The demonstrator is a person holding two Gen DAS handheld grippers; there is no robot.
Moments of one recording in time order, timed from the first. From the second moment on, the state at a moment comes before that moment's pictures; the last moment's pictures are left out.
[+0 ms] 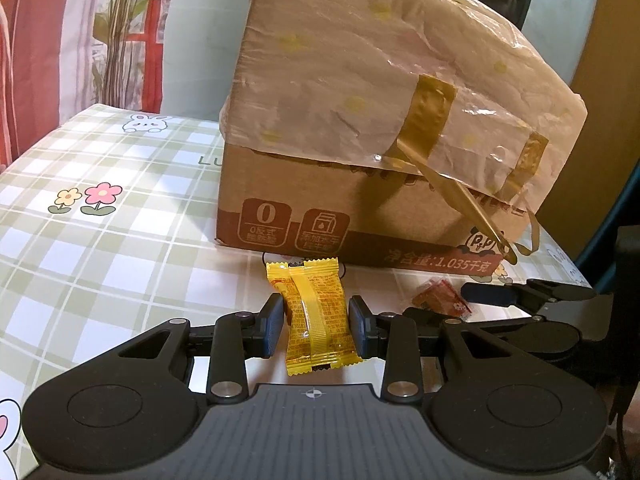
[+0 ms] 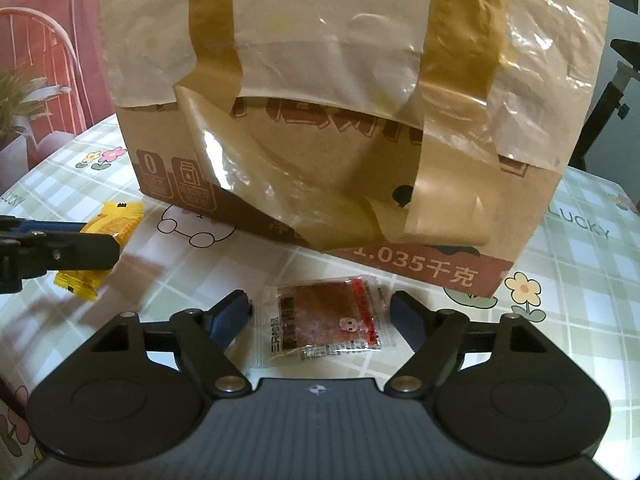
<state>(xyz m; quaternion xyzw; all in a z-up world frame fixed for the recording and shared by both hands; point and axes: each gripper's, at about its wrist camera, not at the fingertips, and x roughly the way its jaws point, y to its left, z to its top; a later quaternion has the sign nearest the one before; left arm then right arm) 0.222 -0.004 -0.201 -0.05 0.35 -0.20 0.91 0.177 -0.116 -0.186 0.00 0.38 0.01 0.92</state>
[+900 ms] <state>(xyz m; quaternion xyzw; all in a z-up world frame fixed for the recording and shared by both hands) 0.199 -0.022 -0.189 -0.01 0.34 -0.21 0.92 0.114 -0.130 -0.165 0.06 0.35 0.03 0.93</state>
